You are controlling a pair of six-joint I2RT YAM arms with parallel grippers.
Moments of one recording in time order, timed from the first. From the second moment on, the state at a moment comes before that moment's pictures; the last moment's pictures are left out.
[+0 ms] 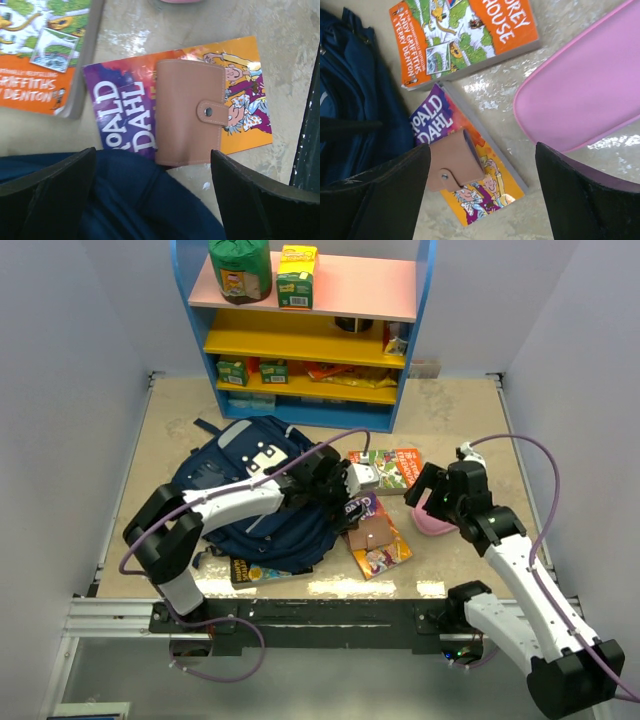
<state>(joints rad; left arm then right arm) -0.86 1.71 1.12 -0.18 0.40 0.25 0.28 0.83 0.73 -0.63 0.12 0.64</state>
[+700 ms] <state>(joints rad) -0.70 1.31 0.91 -0.34 0.31 0.39 0.56 1.01 0.57 -0.41 0.10 0.79</state>
